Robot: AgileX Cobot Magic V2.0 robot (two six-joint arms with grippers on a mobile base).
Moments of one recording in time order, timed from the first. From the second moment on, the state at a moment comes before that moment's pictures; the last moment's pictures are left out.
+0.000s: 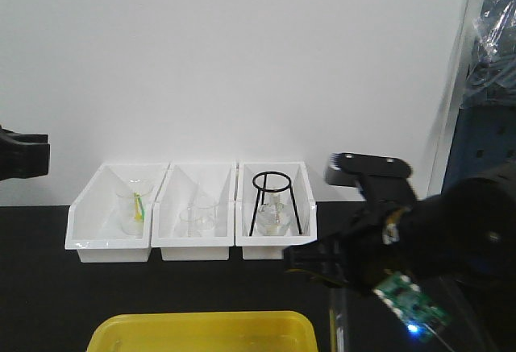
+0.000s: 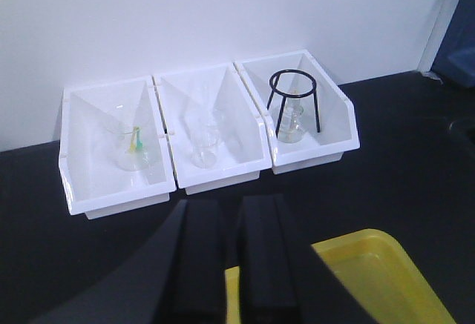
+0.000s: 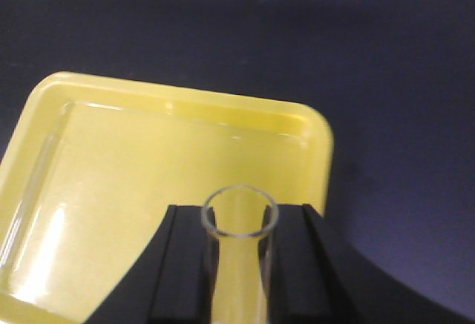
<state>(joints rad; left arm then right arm) -0.43 1.07 -1.34 0.22 0.77 -0.32 0.54 1.52 -1.33 0.03 0.75 0.33</state>
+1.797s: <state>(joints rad) -0.43 1.07 -1.34 0.15 0.80 -0.32 0.56 2.21 -1.69 0.04 0.88 0.42</state>
